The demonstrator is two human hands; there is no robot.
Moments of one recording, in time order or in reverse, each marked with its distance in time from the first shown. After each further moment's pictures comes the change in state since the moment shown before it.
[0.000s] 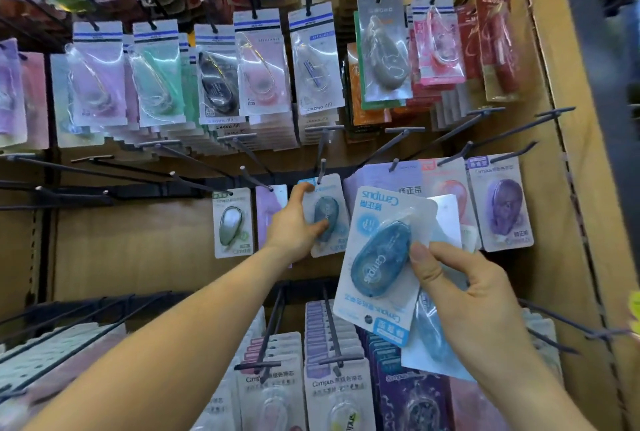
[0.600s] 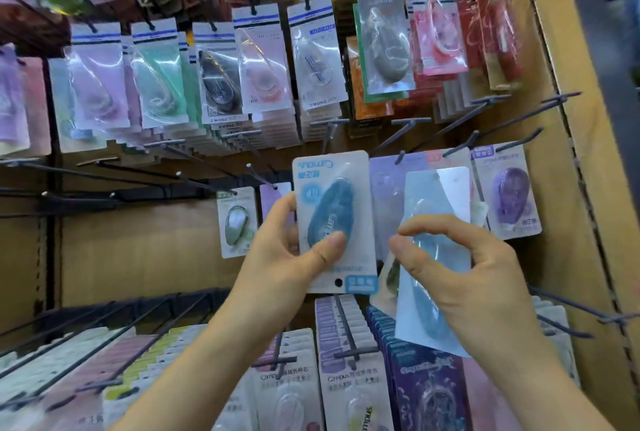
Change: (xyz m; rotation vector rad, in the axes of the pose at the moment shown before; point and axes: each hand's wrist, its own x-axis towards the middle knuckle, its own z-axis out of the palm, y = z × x) left_hand -0.134 0.054 -0.064 -0.804 -0.176 0.135; right_hand -0.003 -0.018 0.014 0.027 0.070 -0.076
